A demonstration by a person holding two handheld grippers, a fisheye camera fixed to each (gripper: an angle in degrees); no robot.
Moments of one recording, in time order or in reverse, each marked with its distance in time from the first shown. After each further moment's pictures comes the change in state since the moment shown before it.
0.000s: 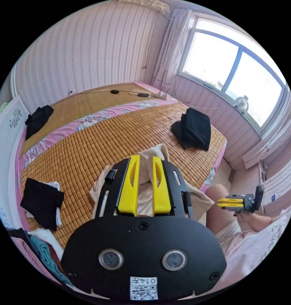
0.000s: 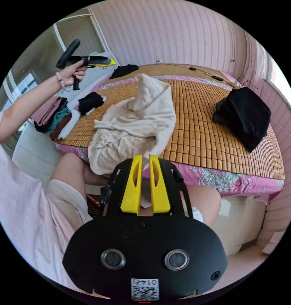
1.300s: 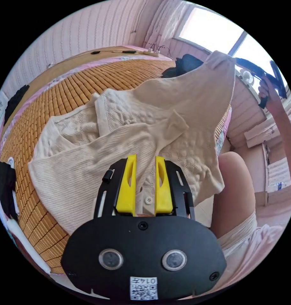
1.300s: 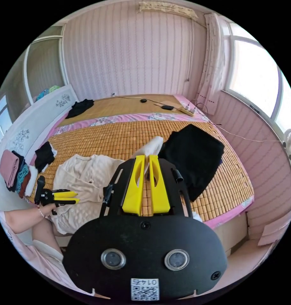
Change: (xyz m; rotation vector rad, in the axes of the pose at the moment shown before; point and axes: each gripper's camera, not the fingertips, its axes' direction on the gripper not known) left arm -0.039 0.092 0.124 -0.281 0.088 0.012; right arm 0.116 -0.259 -0.115 0.239 0.326 0.219
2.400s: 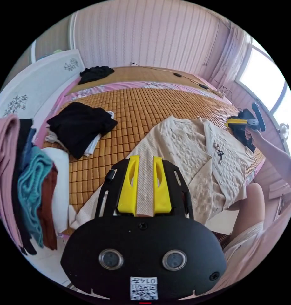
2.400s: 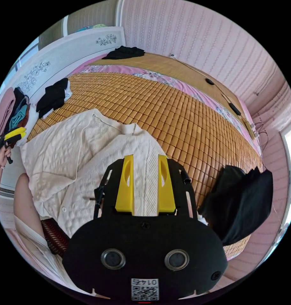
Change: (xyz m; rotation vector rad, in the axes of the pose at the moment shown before) left arm -0.140 0.126 -0.138 0.214 -0.311 -0.404; right arm -0.212 -0.113 0.172 -0.296 -0.147 -0.517
